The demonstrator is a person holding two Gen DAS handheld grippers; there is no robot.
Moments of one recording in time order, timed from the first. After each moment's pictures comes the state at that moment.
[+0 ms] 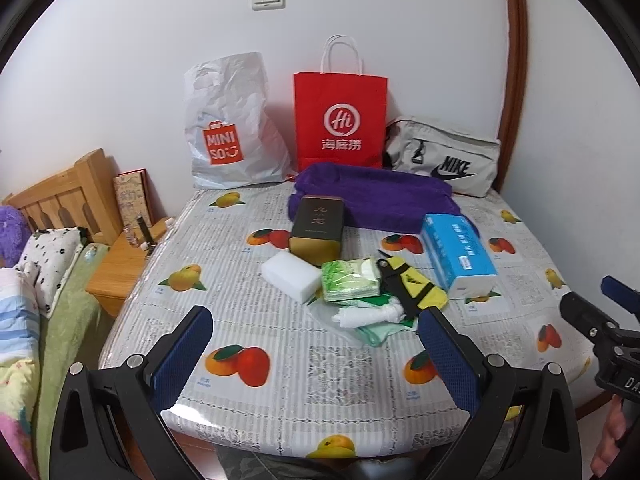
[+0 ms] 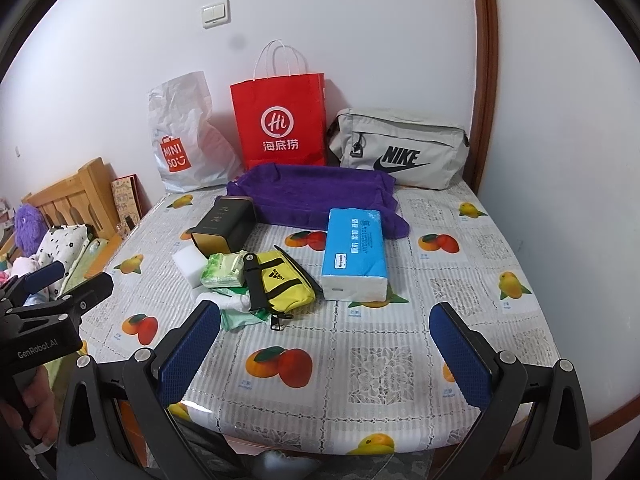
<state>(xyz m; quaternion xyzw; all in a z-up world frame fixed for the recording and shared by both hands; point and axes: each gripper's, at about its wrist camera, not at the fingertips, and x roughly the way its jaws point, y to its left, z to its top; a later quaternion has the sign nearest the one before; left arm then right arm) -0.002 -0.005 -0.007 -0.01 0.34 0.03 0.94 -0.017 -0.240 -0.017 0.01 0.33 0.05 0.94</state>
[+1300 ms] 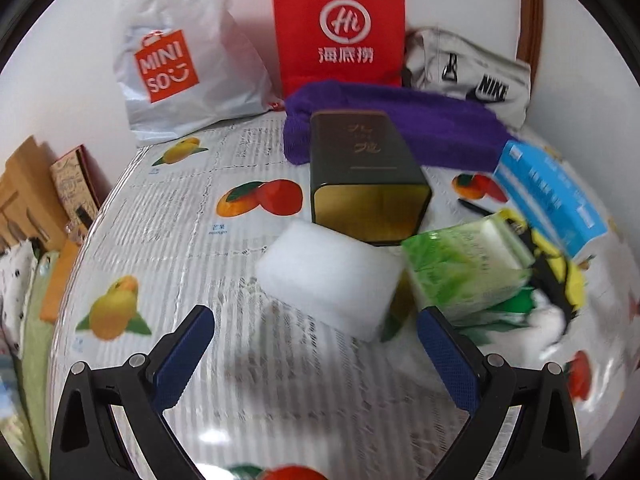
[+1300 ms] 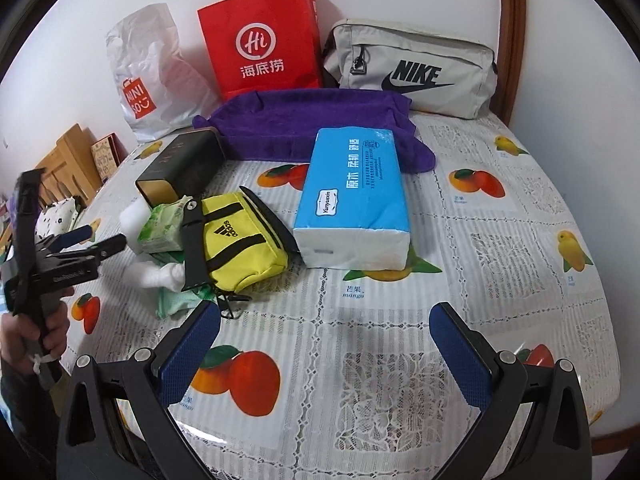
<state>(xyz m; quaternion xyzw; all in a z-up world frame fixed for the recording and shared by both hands) 0.161 0.049 -0.147 0.05 0.43 -0.03 0.90 0.082 -0.254 -0.124 0.03 0.43 0.07 0.90</state>
